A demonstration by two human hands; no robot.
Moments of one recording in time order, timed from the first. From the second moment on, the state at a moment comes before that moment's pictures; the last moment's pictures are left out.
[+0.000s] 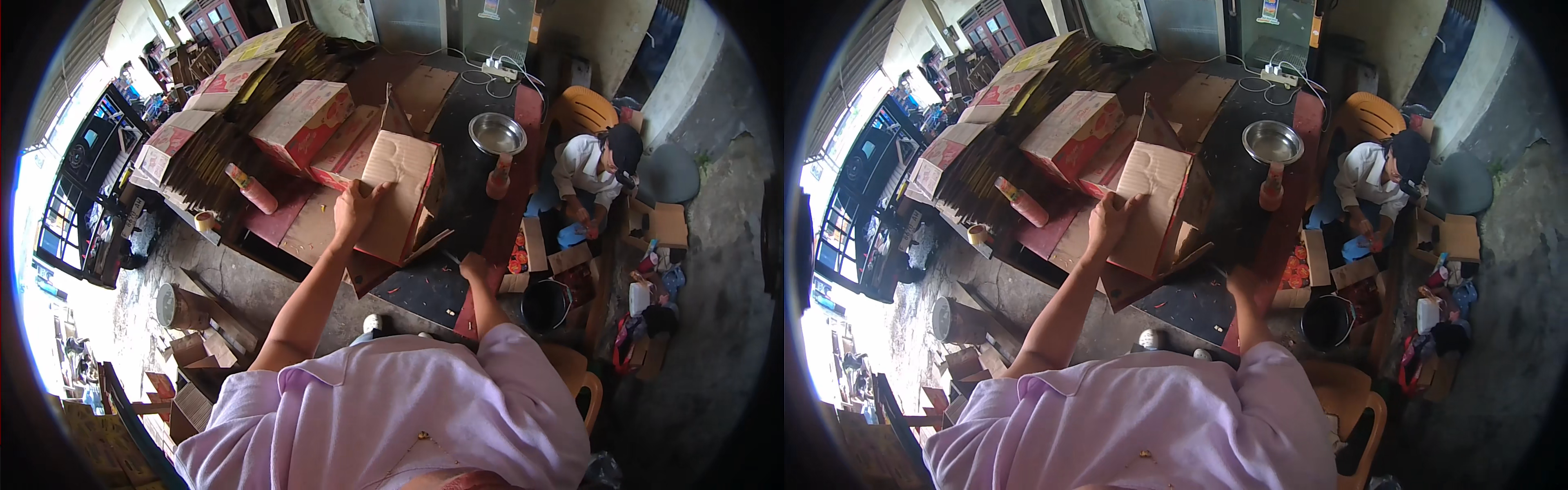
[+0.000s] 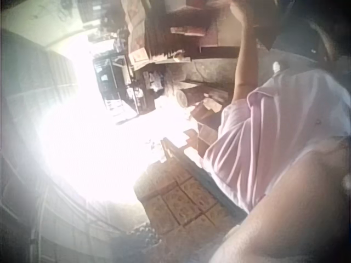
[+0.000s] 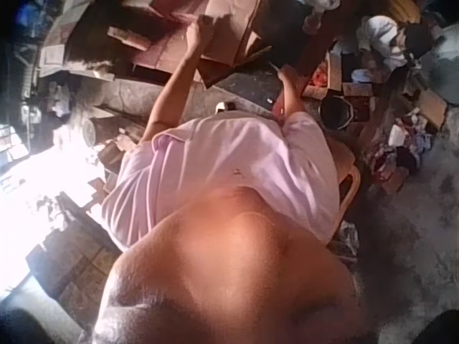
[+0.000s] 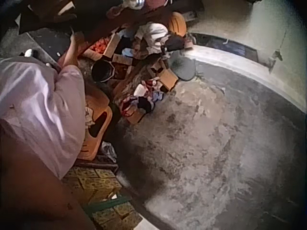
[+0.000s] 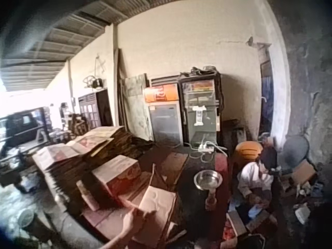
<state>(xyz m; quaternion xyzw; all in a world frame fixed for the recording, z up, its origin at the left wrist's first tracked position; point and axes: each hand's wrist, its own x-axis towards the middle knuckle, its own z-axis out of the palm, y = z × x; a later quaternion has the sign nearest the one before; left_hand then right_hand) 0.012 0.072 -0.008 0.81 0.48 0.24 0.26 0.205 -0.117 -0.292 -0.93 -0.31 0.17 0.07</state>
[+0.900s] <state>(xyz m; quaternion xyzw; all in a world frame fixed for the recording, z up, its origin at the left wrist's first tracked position) 0.043 0.011 -0.069 0.83 0.16 0.31 0.43 0.098 -0.157 -0.051 -0.86 -0.18 -0.19 0.44</state>
